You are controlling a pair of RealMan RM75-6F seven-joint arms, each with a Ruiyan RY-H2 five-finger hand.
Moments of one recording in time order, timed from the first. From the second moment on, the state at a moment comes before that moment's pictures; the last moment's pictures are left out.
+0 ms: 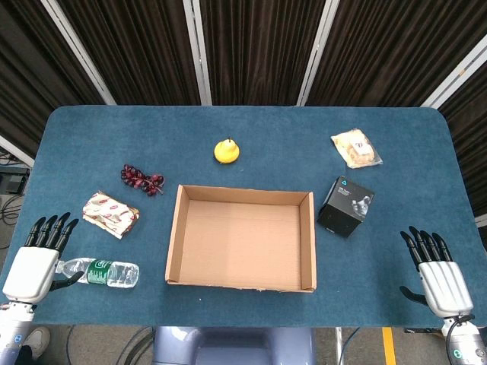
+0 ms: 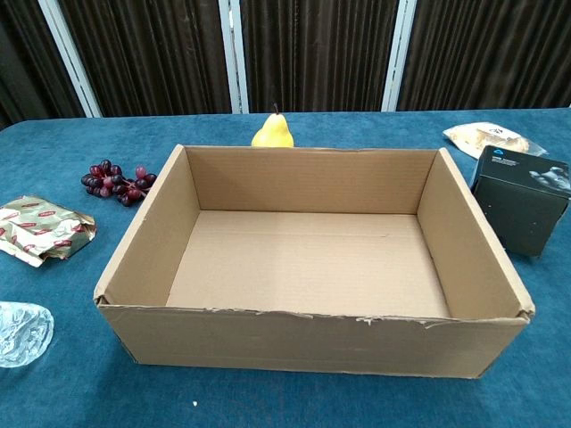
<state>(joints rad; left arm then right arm) -0.12 -1.19 0.01 -1.64 1.57 1.47 0.26 0.08 -1.11 0.00 -1.63 -1.55 1.44 -0.12</state>
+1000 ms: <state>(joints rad) -0.24 -1.15 0.06 -1.65 1.45 1.11 0.24 0.11 -1.12 0.02 -1.62 -1.49 1.37 -0.12</state>
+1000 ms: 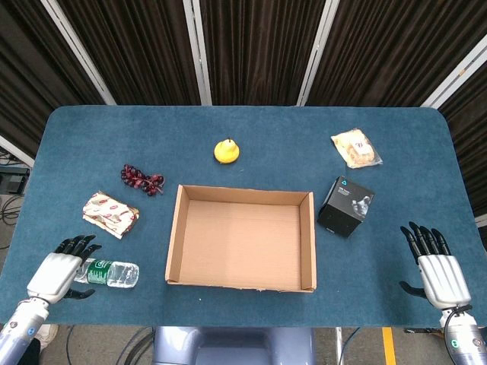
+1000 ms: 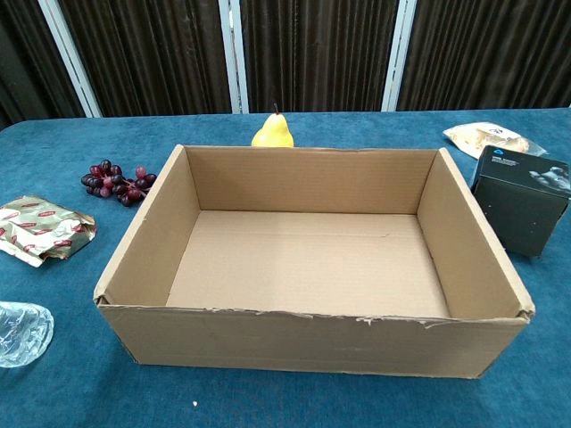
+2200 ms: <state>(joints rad) -0.27 -1.14 0.08 -1.77 1.70 1.32 0.10 0.11 -1.10 0.03 -1.62 -1.47 1.37 -0.07</state>
